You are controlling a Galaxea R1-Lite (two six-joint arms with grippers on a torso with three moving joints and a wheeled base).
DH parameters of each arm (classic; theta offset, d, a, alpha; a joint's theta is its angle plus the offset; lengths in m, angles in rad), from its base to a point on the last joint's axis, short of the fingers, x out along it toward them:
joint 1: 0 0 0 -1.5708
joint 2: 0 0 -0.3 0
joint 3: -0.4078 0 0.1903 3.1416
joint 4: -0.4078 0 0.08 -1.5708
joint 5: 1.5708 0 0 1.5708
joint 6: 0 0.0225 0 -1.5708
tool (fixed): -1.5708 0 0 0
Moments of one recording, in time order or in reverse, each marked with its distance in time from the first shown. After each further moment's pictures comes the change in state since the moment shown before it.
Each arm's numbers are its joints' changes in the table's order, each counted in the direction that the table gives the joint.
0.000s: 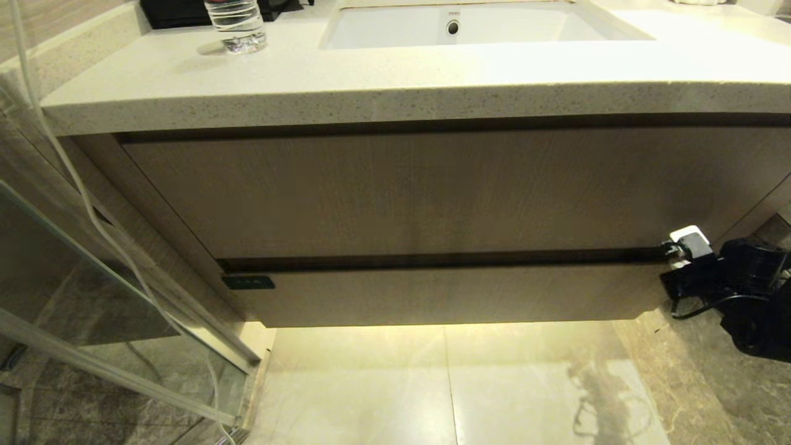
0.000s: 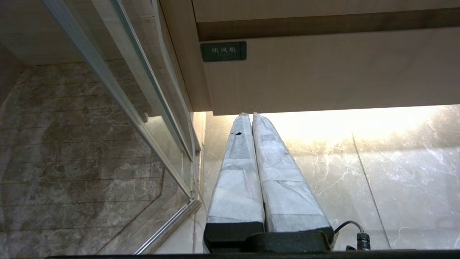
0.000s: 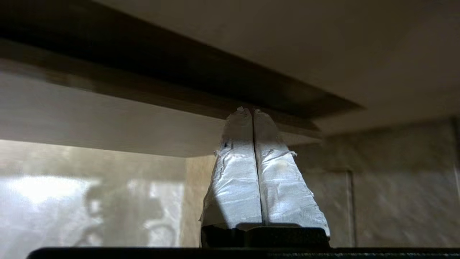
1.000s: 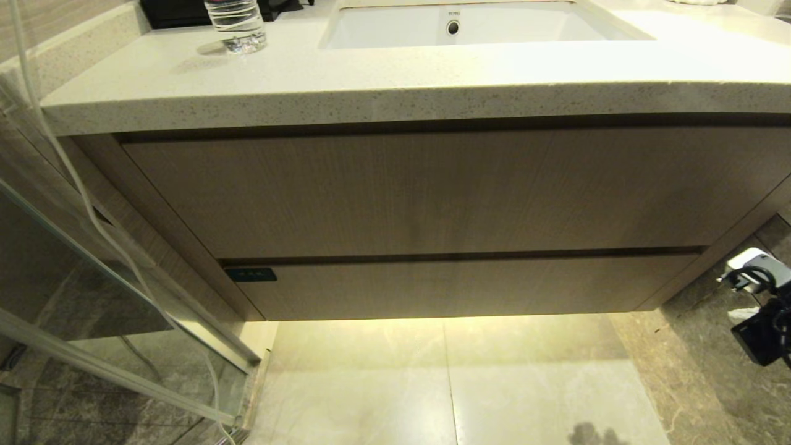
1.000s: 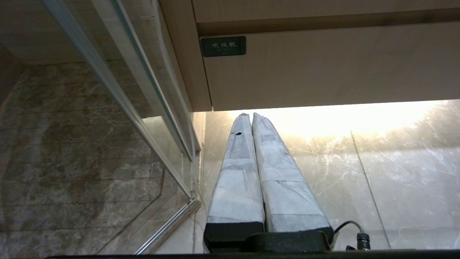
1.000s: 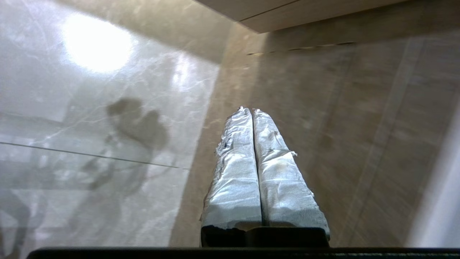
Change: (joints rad) left arm 0.000 0.000 0.000 0.000 0.000 0.000; right arm -0.026 -0.742 0.373 -0.741 0.029 -0.155
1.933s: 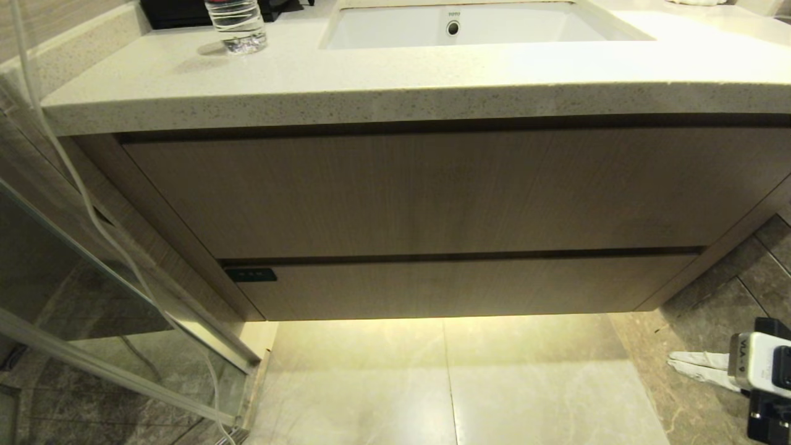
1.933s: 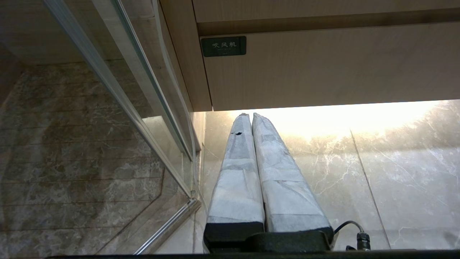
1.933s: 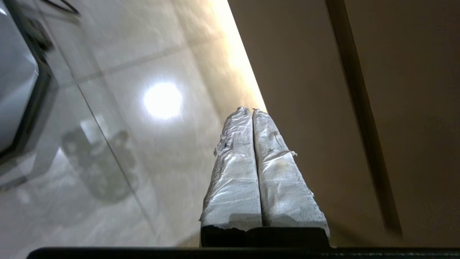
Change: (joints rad) left arm 0.000 0.000 0.000 0.000 0.000 0.000; right arm 0.346 -0.384 0.087 -0.353 0.417 -0.431
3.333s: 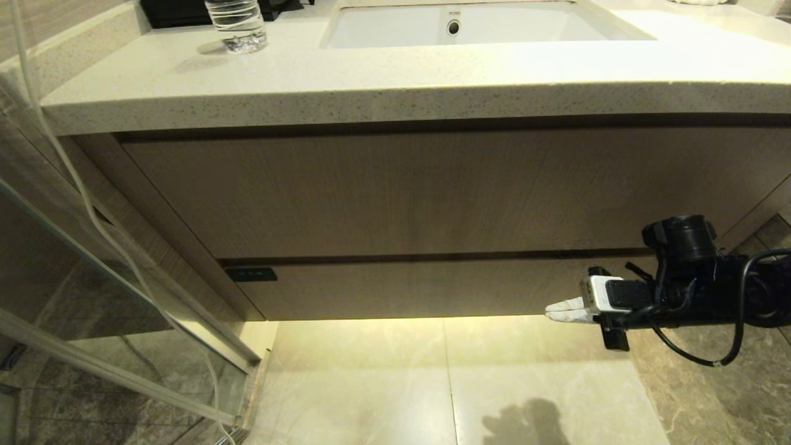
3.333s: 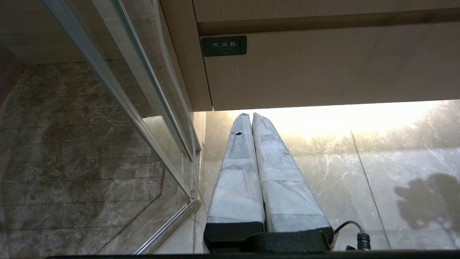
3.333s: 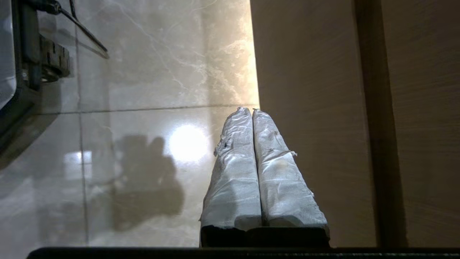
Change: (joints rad) left arm 0.000 0.000 0.000 0.000 0.000 0.000; right arm 0.106 0.681 -0.416 0.074 0.229 -0.190
